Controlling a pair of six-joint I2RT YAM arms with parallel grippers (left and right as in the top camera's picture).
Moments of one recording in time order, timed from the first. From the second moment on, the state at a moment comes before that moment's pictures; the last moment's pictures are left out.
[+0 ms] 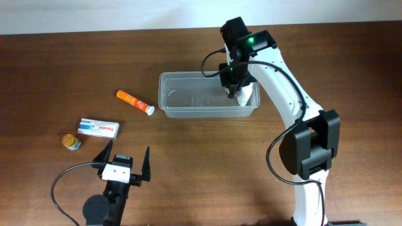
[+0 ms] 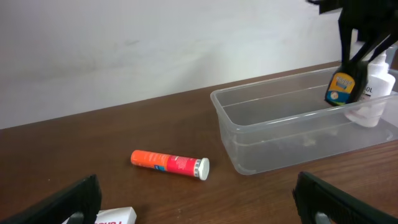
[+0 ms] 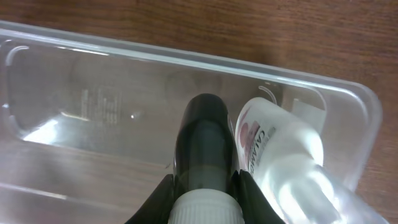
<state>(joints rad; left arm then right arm) -0.03 0.01 0.02 -0.07 0.16 0.13 0.35 2.19 2.07 -1.22 -0.01 0.23</state>
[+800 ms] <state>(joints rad) -0.03 0.01 0.02 -0.07 0.16 0.13 0.35 2.19 2.00 -1.14 0.06 0.34</state>
